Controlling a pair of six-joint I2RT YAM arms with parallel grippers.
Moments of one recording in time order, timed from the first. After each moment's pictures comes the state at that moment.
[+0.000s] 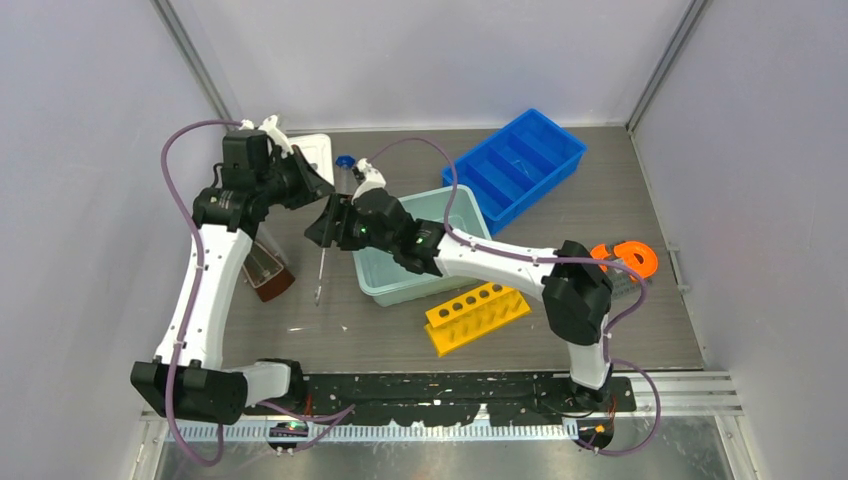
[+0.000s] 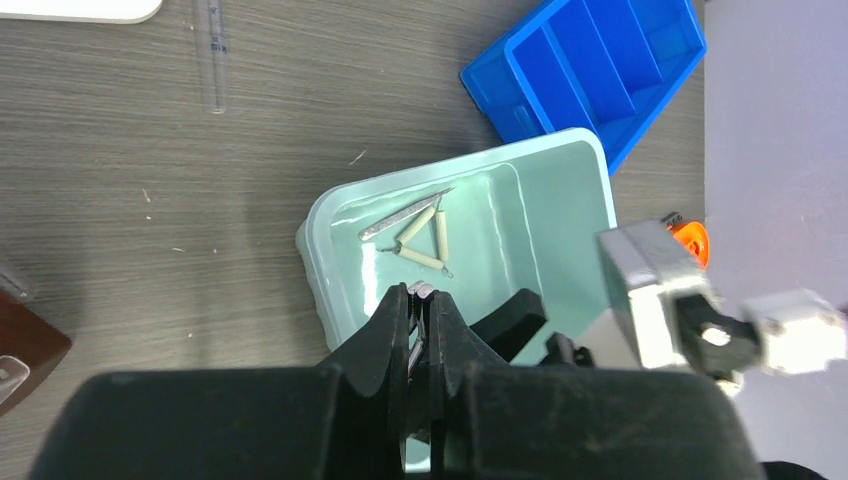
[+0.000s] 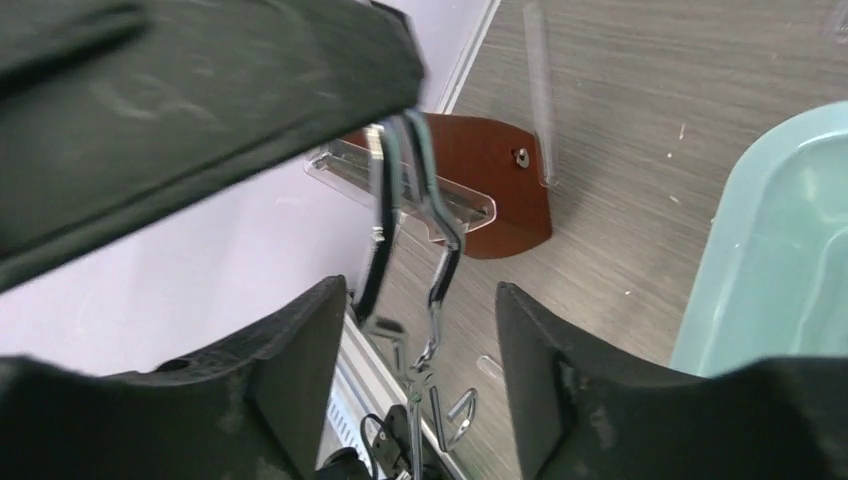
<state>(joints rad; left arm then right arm) -0.10 1.23 1.41 -0.78 0.29 -0.48 1.07 1.91 1.58 0.06 0.07 0.89</state>
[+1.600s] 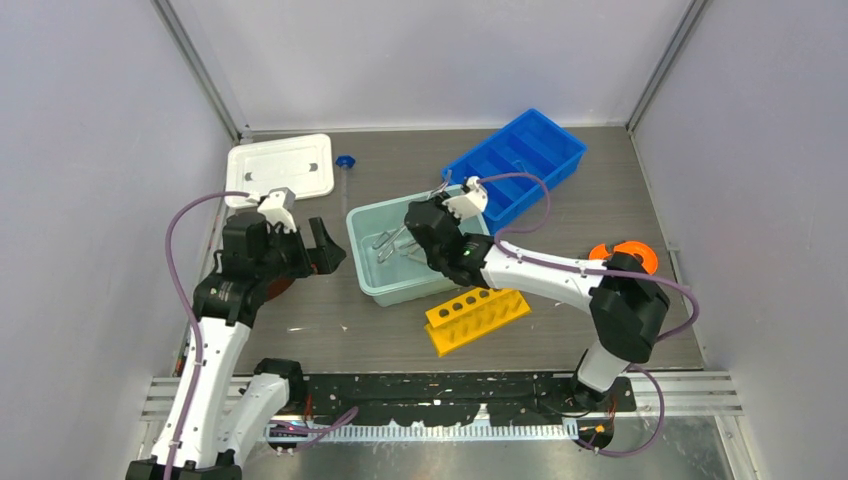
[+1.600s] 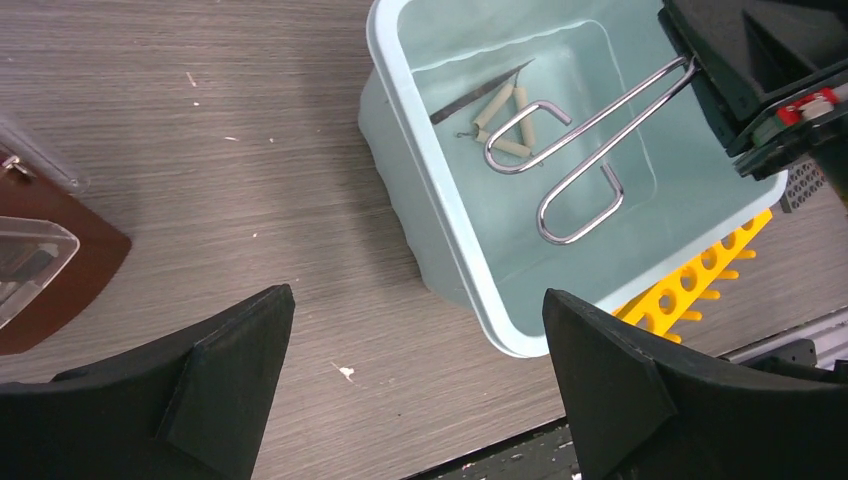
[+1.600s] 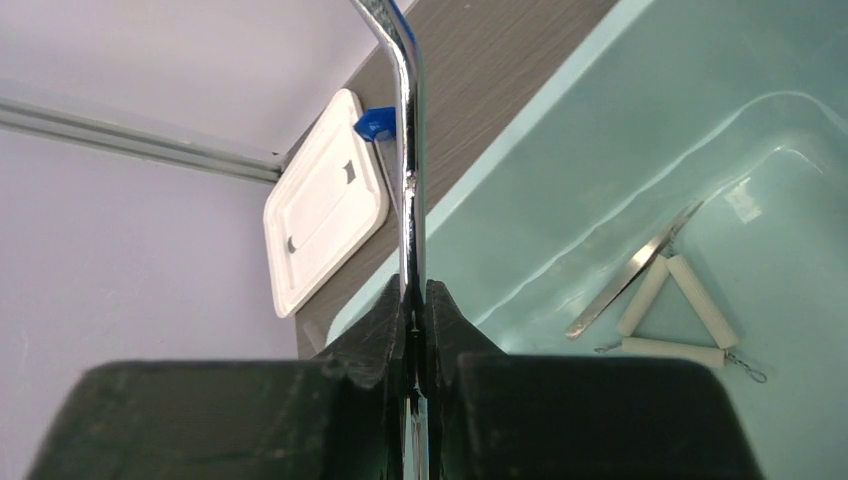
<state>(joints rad) -0.12 0.76 0.91 -0.74 0.27 -0.30 0.99 1.64 1.19 0.02 0.81 1.26</state>
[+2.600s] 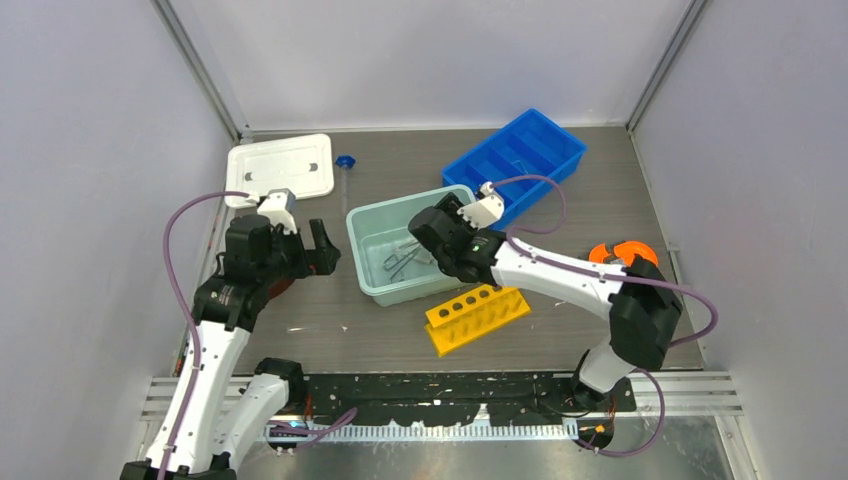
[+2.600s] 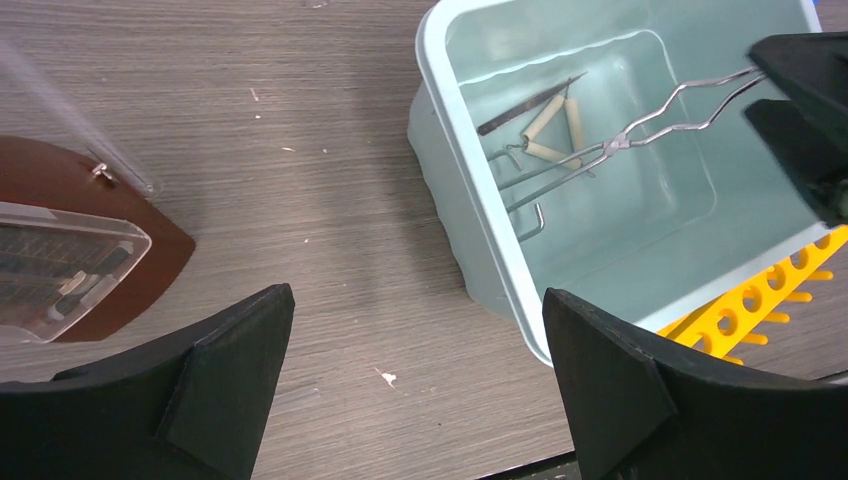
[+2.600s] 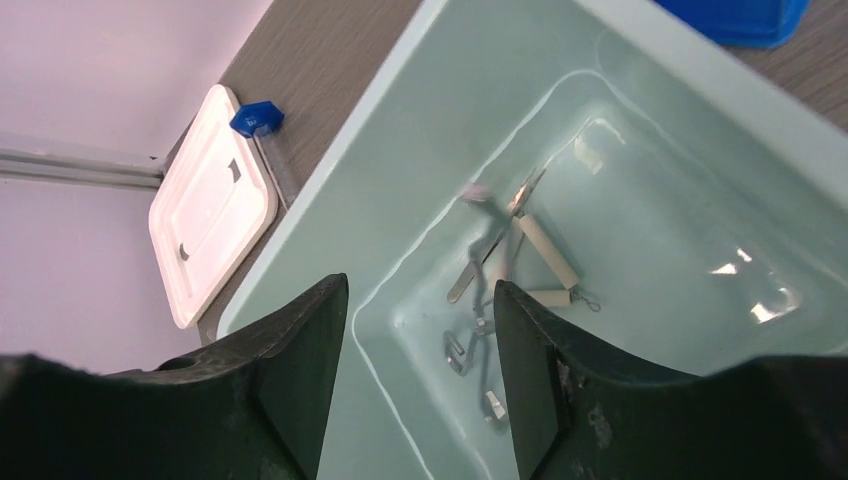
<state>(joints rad) -0.17 0.74 0.90 -0.74 0.14 -0.26 0.98 1.62 1.22 -0.39 0.83 1.46</state>
